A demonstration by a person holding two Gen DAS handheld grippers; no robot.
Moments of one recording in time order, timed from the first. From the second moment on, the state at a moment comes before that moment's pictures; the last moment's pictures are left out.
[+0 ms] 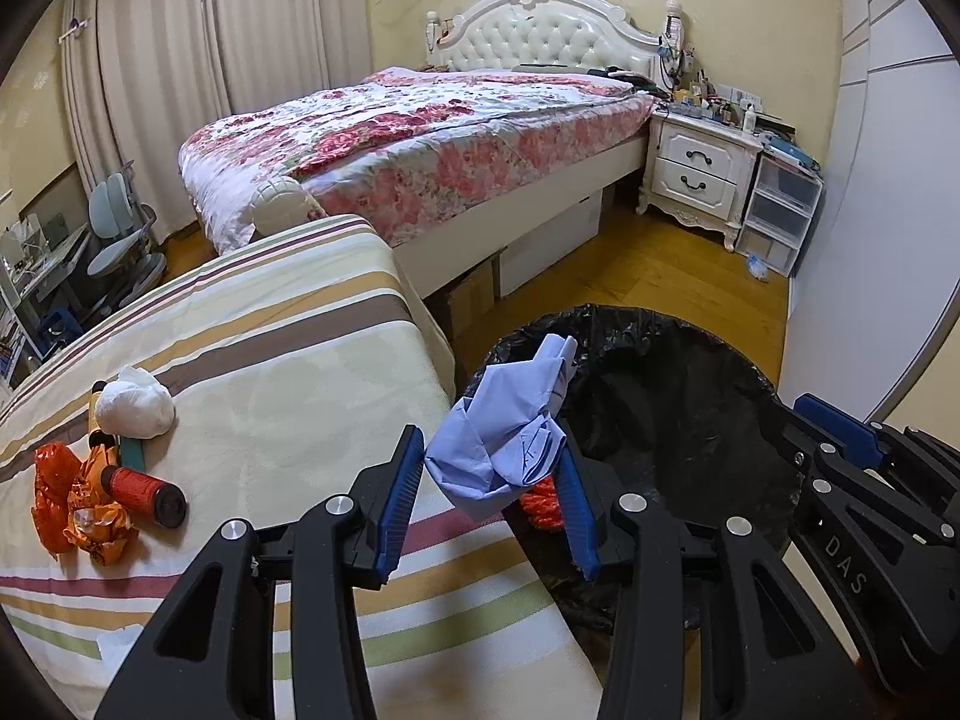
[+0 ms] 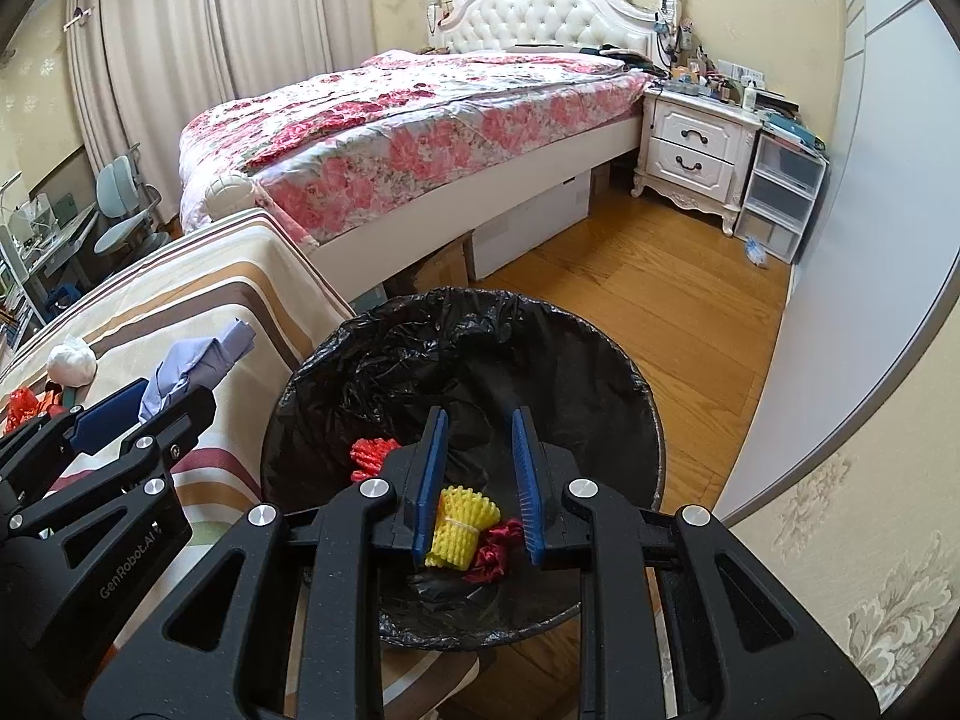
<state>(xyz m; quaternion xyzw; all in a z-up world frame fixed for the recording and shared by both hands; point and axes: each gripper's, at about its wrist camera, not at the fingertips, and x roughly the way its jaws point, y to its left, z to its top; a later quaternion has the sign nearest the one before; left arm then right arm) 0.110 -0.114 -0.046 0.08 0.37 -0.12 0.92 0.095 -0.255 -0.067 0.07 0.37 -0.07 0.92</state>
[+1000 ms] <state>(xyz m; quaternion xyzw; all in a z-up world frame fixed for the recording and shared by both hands) 0.085 -0.075 -0.031 0.08 0.37 -0.08 0.92 0.077 -0.227 -0.063 0.07 0.37 -0.05 0.92</state>
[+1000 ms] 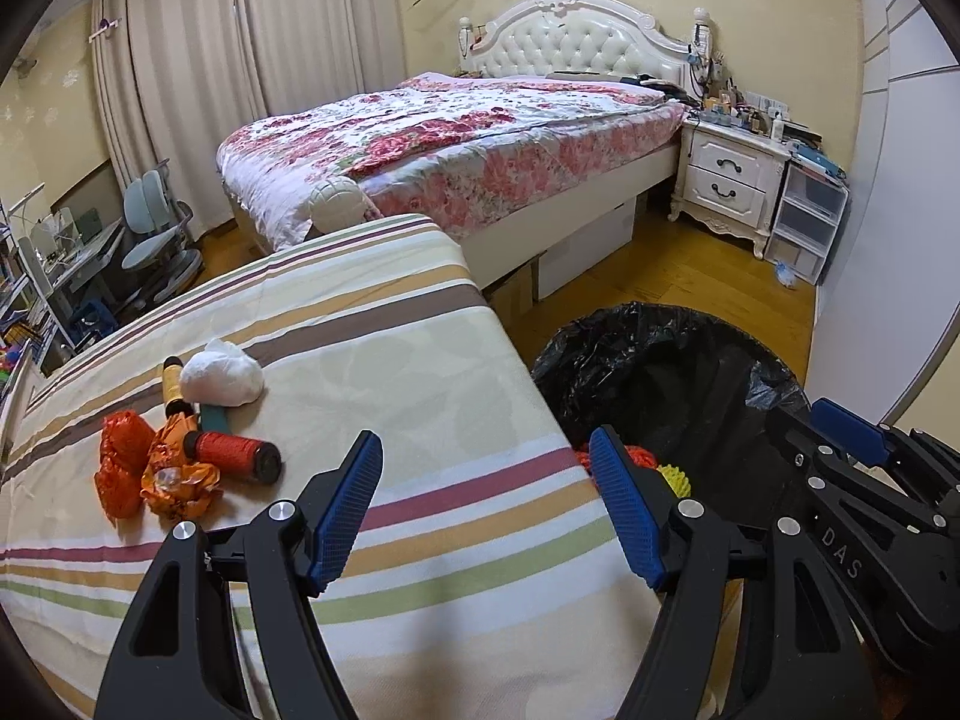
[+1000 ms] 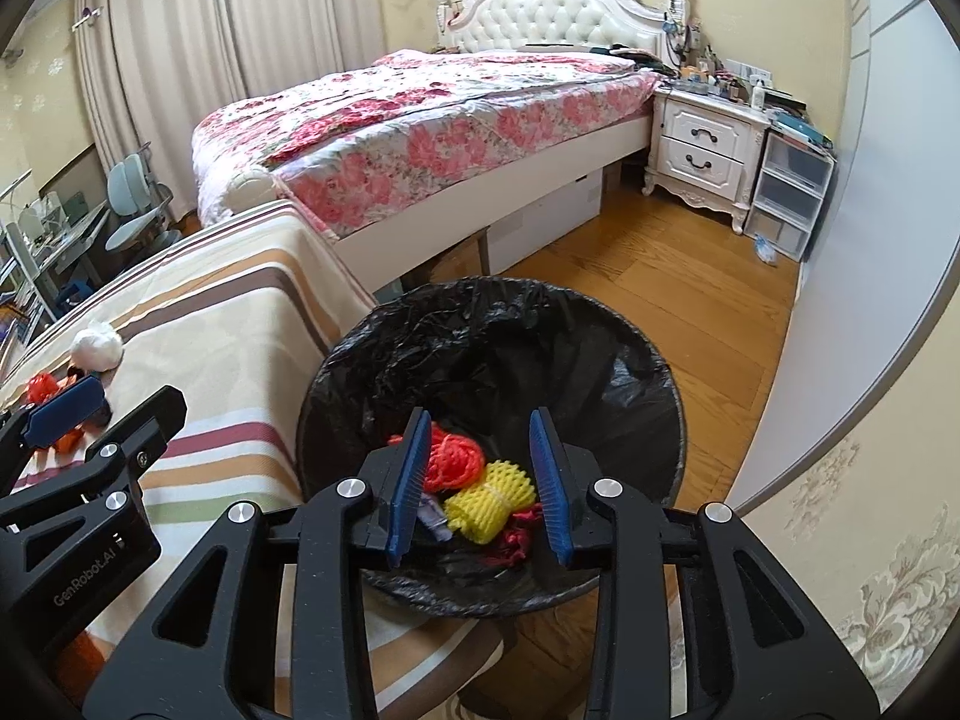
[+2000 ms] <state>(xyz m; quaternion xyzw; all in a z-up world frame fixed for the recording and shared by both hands) 0.017 0.053 -0.065 0.06 0.43 0.02 0.90 0.035 -0.140 -0.066 0.03 0.38 0.02 0.92</state>
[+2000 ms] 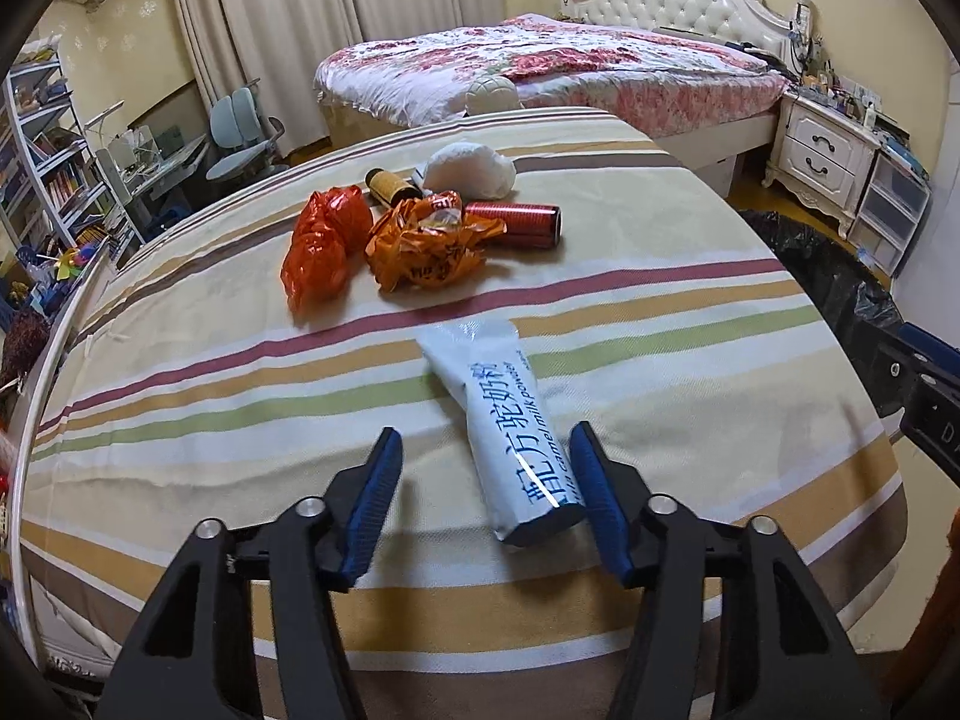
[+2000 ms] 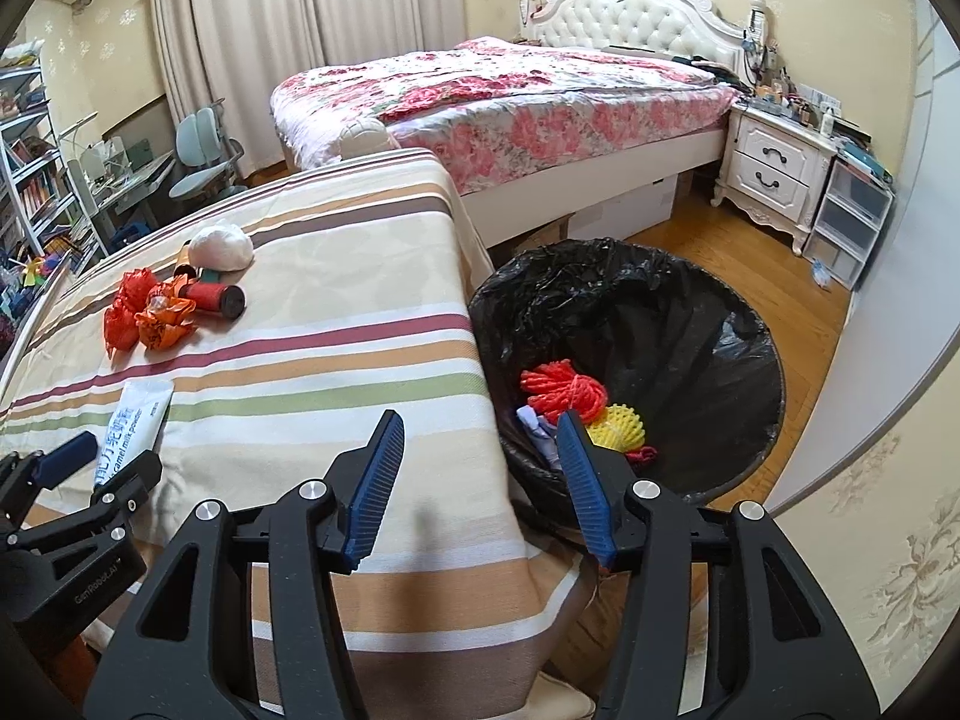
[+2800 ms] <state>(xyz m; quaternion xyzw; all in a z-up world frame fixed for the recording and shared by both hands) 0.026 0.171 -0.063 0.01 0.42 0.09 0.90 0.078 -0.036 -0.074 -0.03 0.41 0.12 0.90</state>
